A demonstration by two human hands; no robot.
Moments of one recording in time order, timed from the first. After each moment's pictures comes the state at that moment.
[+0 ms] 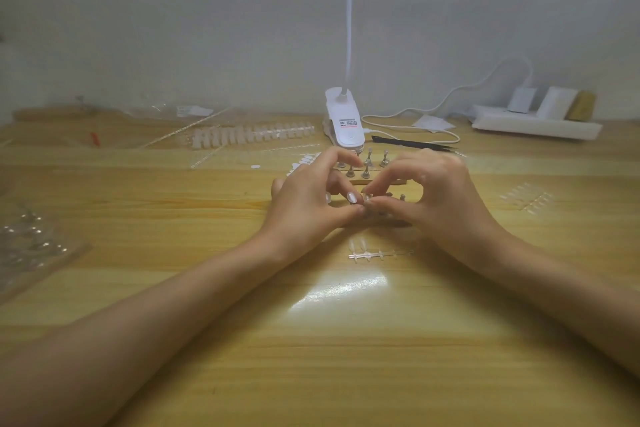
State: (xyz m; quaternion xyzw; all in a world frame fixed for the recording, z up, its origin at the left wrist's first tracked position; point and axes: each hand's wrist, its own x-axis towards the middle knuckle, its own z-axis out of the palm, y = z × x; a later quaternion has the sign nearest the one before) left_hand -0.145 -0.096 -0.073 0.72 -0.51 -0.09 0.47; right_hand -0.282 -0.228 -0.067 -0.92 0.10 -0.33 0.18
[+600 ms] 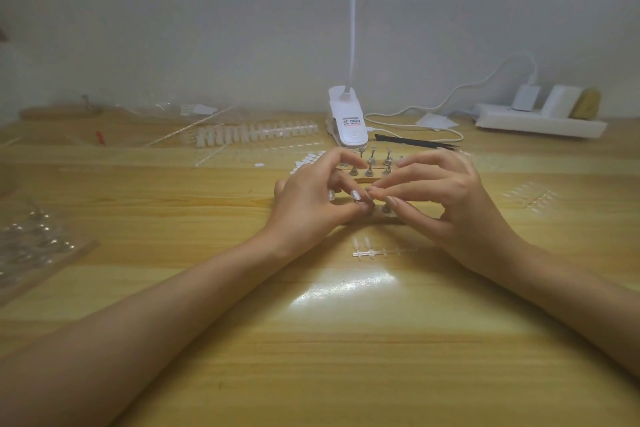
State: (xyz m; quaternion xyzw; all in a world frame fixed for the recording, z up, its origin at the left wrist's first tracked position) left_hand -0.146 -0.094 -0.073 0.71 -0.50 -0.10 0.48; right_hand -0.296 -0.229 -0.079 -0.92 0.05 -0.37 0.12
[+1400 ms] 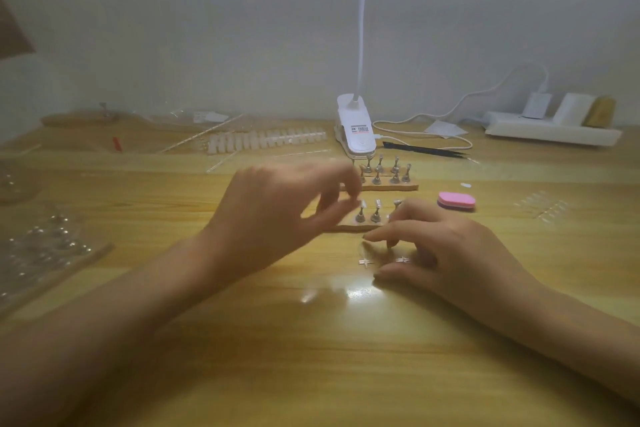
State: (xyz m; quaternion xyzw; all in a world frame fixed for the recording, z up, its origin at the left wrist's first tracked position) left_hand -0.135 -0.046 -0.039 0.61 -0.68 0.22 0.33; right_hand -0.315 -0.197 -0.078 -0.96 0.06 -0.24 0.16
